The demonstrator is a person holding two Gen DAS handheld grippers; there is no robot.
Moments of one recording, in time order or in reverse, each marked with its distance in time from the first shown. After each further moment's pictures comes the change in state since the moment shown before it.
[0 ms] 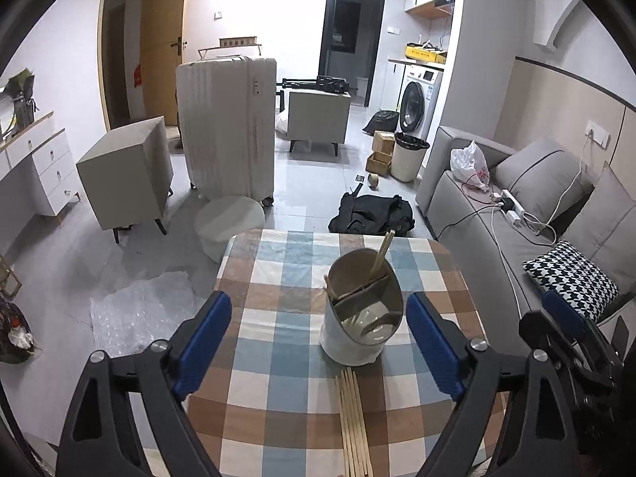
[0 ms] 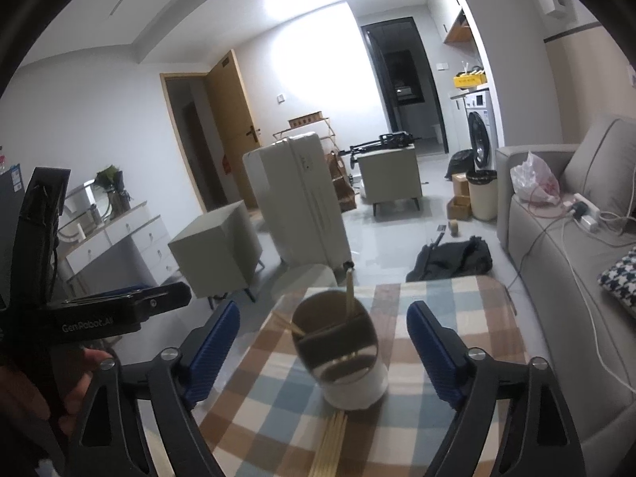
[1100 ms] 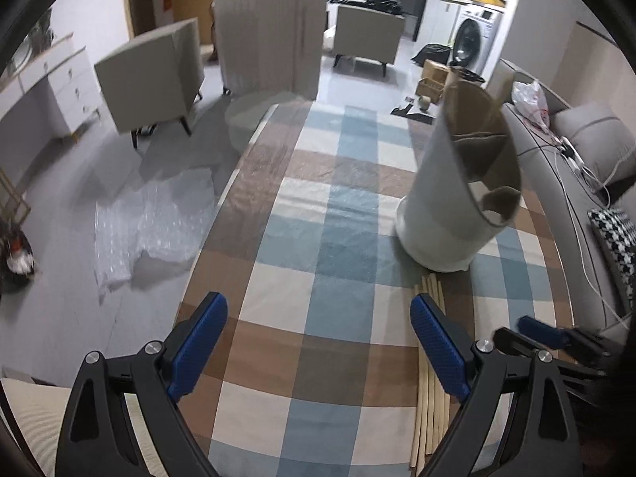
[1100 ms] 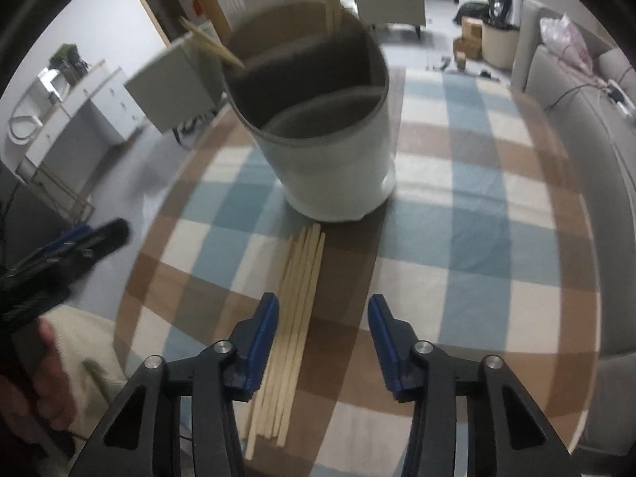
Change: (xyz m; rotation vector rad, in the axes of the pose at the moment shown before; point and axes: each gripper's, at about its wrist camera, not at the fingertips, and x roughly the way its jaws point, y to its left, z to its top) left arm 0.093 0.052 -0.104 -0.109 0.263 0.111; right arm 0.140 -0.021 -0.146 -0.009 0.663 -0.063
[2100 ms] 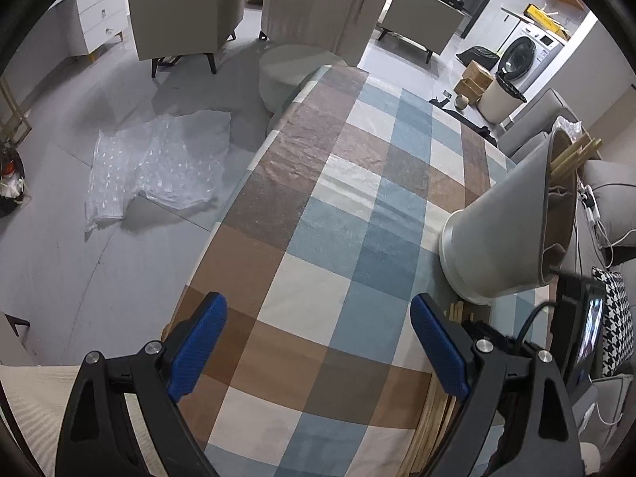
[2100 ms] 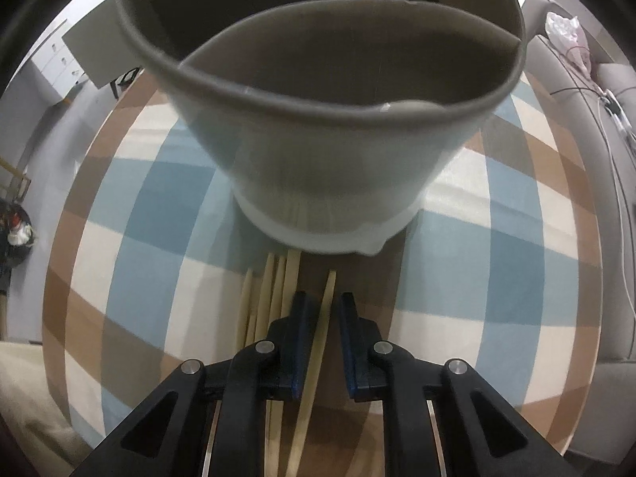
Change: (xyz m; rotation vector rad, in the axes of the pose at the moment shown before) left arm 0.035 0.043 0.021 -0.215 0.154 -0.042; right arm 0.076 0.026 0.033 -0.013 0.167 -0.234
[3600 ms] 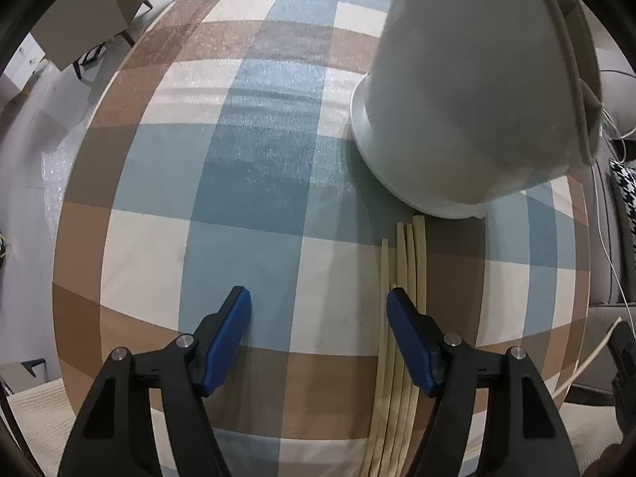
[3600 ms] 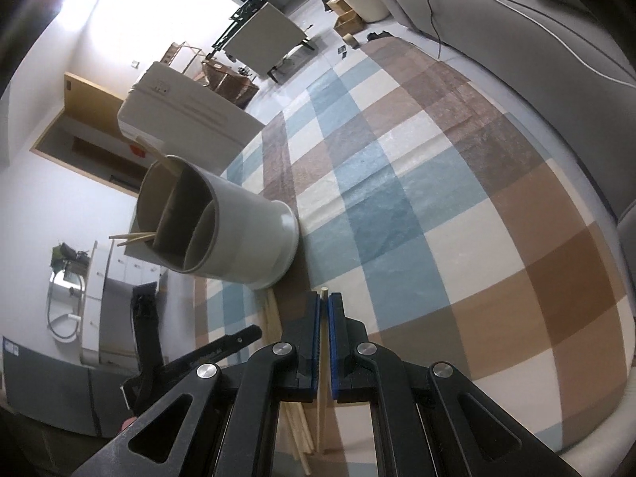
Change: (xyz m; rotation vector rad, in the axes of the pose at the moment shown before) left arm 0.074 -0.088 -0.038 0.241 0.260 0.044; right arm -0.083 -0.182 -0.097 0.641 -0.248 0.495
